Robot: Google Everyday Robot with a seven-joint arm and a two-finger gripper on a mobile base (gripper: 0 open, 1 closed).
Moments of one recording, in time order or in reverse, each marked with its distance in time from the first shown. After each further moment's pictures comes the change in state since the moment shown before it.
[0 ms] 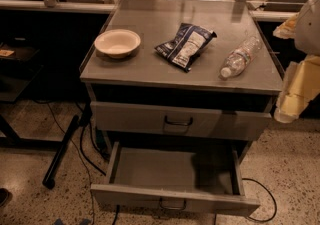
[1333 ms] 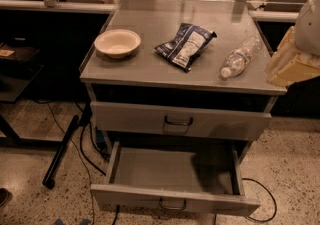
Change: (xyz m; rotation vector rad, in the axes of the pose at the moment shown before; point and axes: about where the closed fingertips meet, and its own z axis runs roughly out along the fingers) arm 0.000 0.000 0.000 0.000 0.000 0.000
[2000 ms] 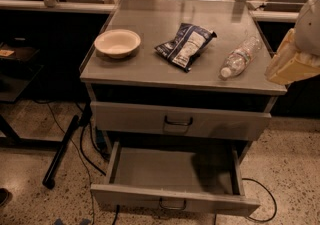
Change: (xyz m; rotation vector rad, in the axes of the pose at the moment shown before) arm 0.000 0.000 0.000 0.000 0.000 0.000
